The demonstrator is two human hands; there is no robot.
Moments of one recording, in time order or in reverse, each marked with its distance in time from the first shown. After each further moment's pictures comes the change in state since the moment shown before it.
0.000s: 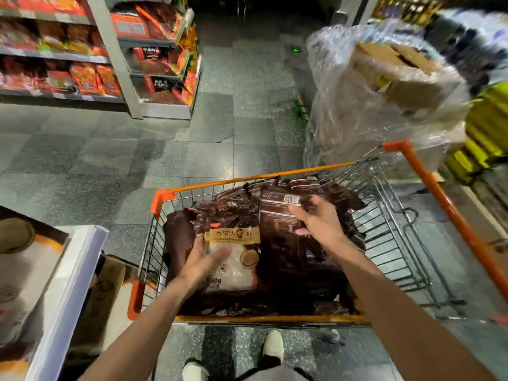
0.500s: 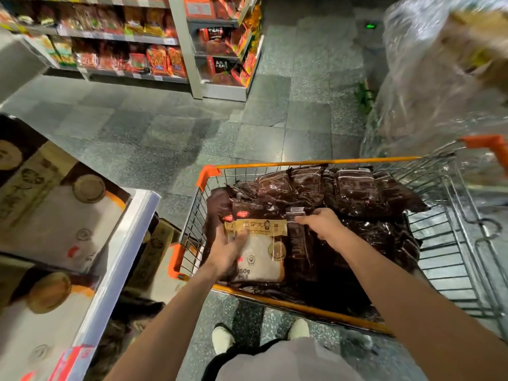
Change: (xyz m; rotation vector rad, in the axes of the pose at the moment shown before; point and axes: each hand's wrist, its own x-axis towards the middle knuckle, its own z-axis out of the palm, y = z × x) left_hand -0.031 0.001 0.012 -0.034 0.230 -0.032; right_hand 0.044 0.046 0.047 -0.304 -0.229 0.331
